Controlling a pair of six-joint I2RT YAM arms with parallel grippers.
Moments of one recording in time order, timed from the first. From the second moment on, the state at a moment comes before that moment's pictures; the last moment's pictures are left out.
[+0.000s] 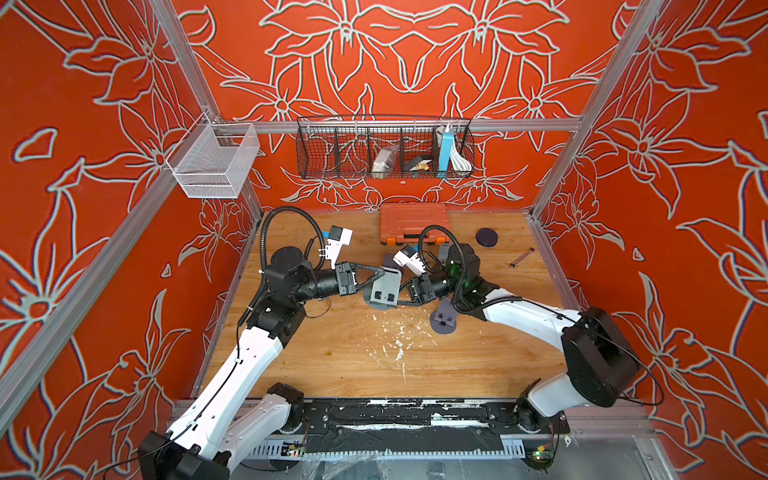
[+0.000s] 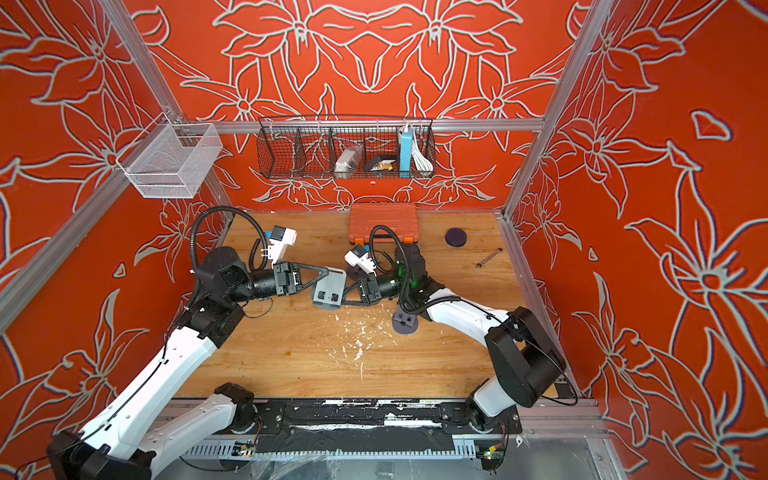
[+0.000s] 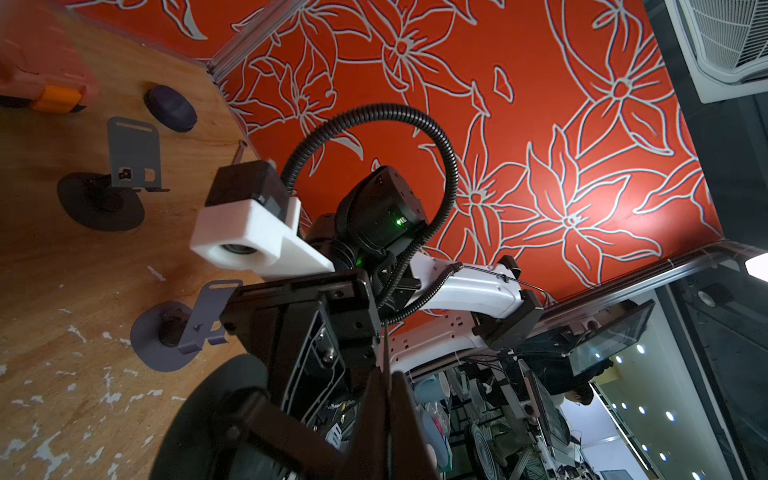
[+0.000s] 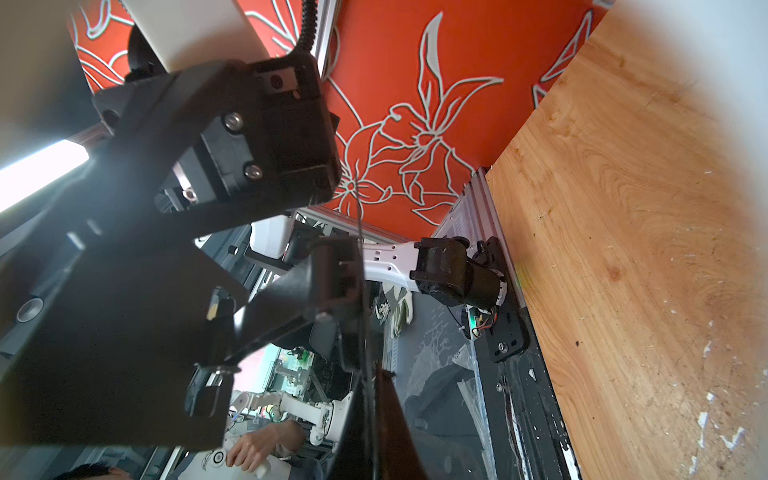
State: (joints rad) left arm -0.29 0.93 0.90 0.02 0.98 -0.93; right arm 0.66 1.55 0.88 0.54 -1.28 1.08
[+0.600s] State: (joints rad) left arm -0.32 0.85 0.84 -0.04 0.96 -0.71; right arm 0.63 1.52 0.96 0.20 -1.36 0.97
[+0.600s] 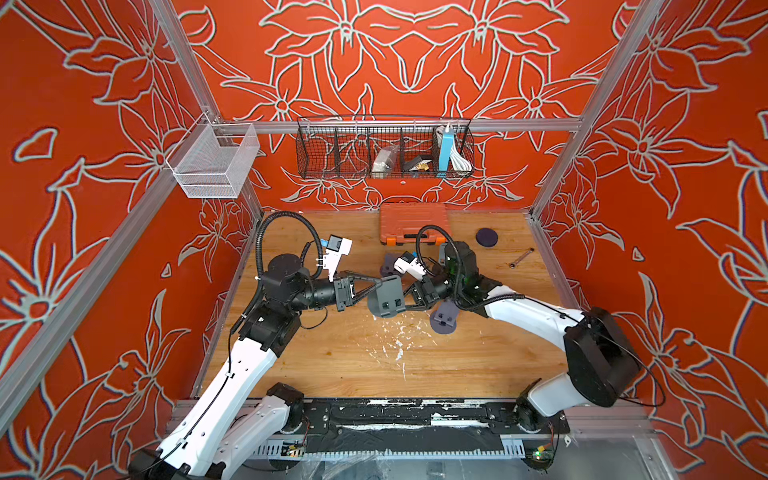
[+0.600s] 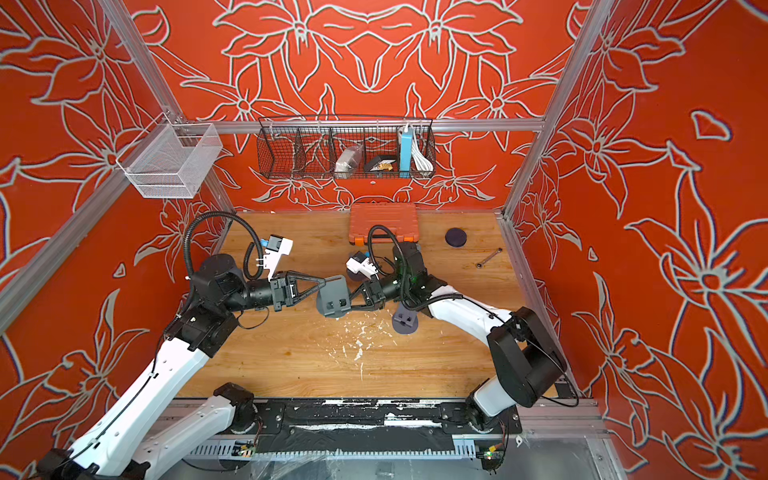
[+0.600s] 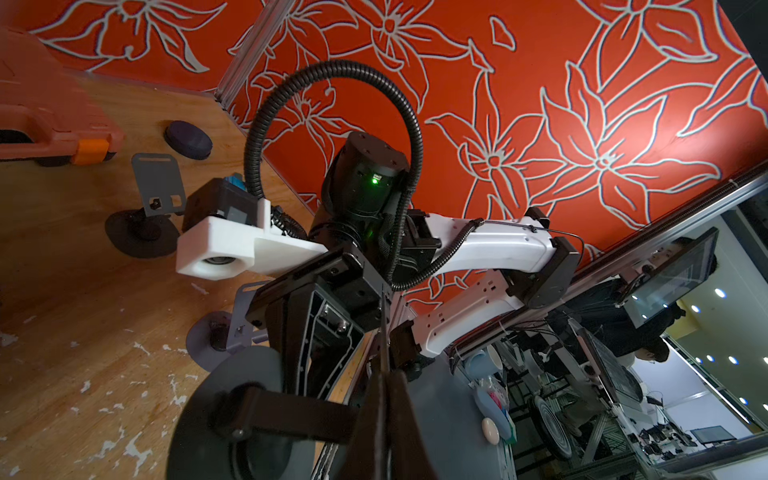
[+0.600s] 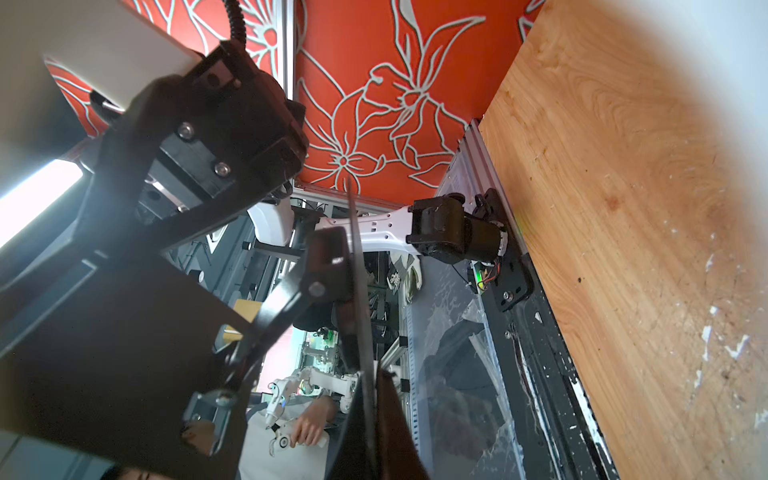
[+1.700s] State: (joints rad) left arm -0.45 1.01 0.99 -0.24 0.88 -0.38; right arm 0.62 1.50 0.83 0.52 -1.29 1.17
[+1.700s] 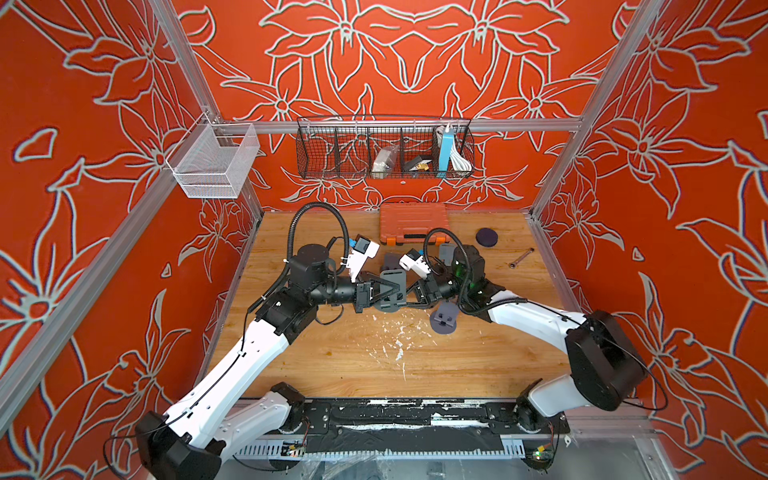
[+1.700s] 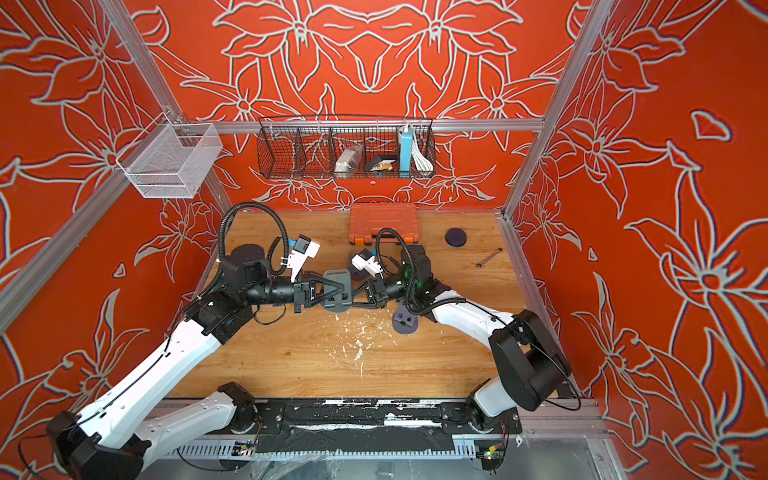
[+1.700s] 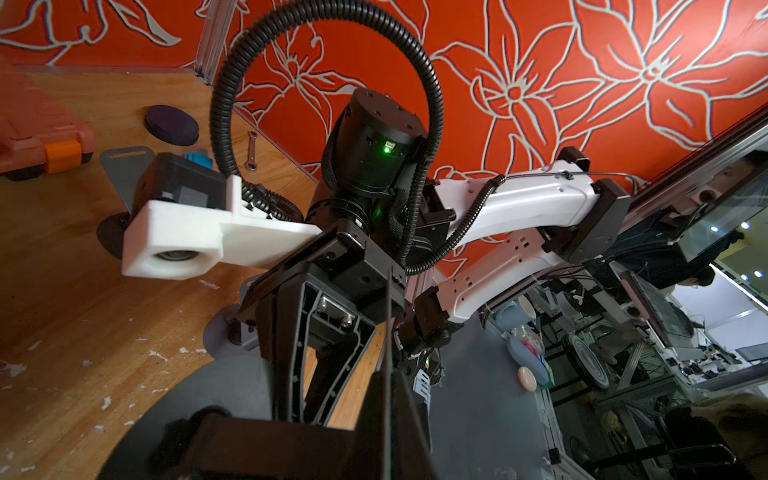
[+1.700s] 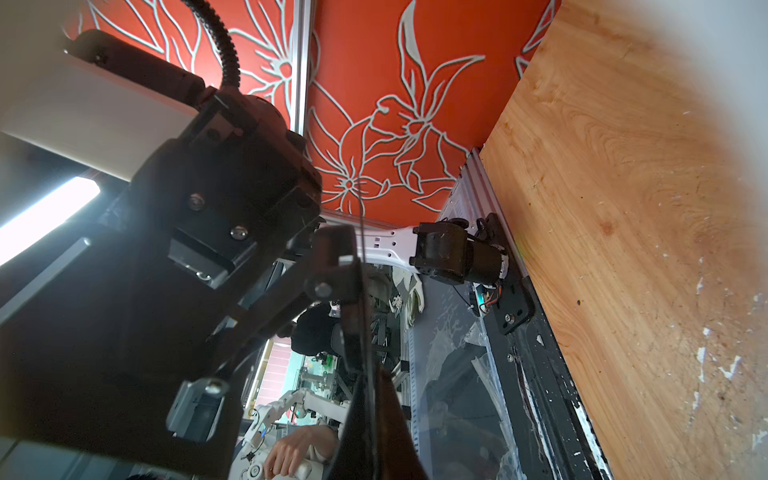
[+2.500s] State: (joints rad) left arm -0.38 1.20 1.13 -0.24 0.99 -0.15; right arm 0.59 1.42 0.82 0.45 -1.15 1.21
